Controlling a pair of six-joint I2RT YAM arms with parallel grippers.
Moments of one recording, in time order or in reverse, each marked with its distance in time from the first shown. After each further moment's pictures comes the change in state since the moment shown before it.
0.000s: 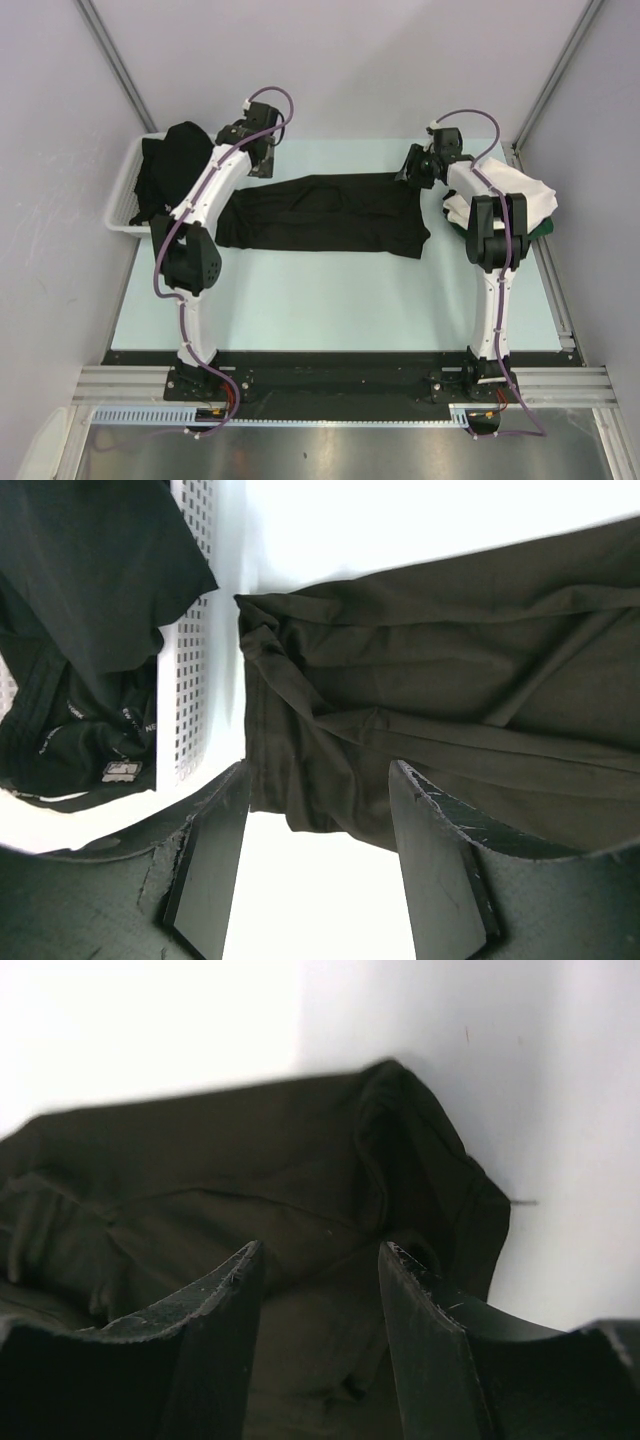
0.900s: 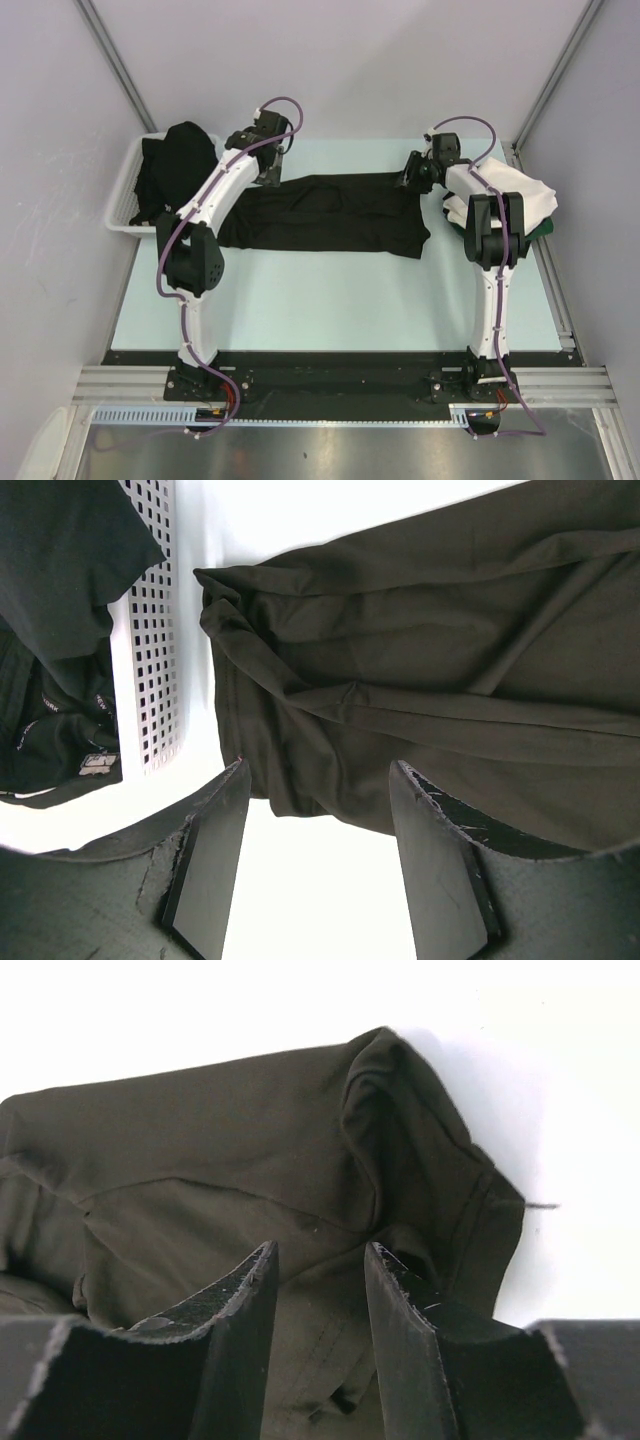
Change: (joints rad) left arm -0.037 0.000 -0.060 0.002 0.013 -0.002; right arm -0.007 0.037 -0.016 0.000 -0.041 0.000
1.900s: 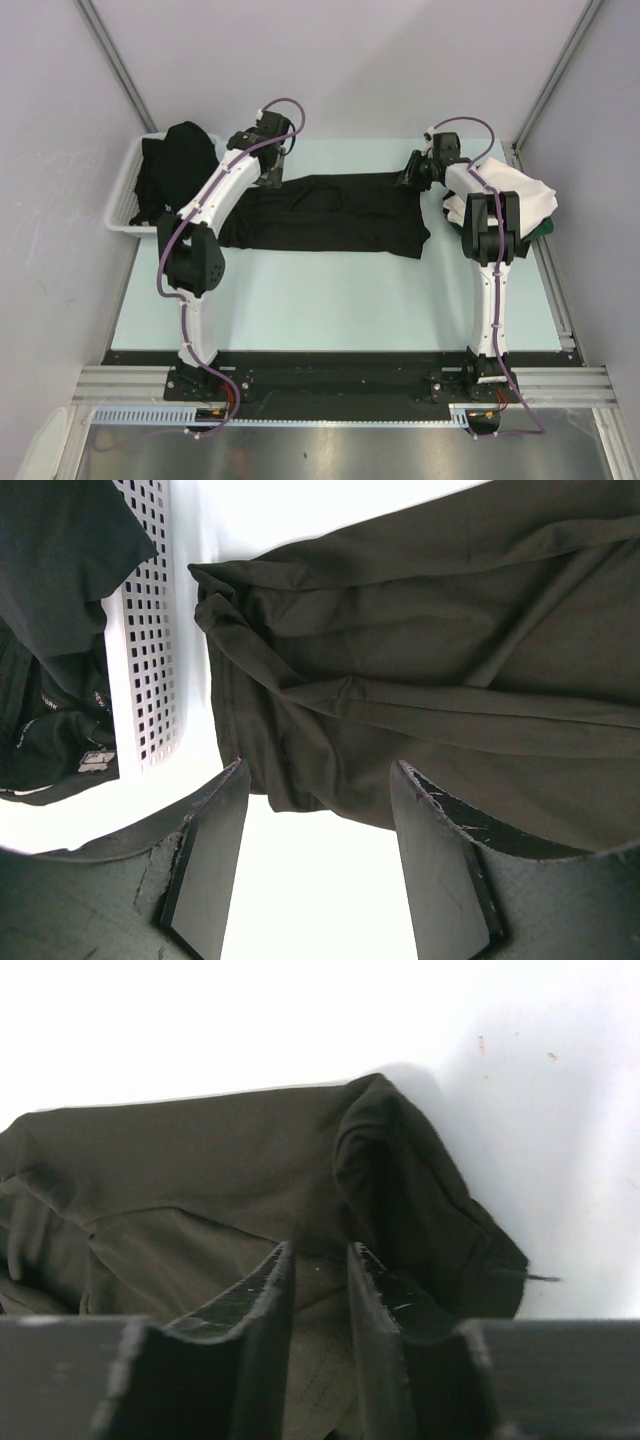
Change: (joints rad) left arm -0.010 0.000 0.000 -0.011 -0.003 0.000; right arm -0.015 0.090 0.101 0.000 -0.059 0.016
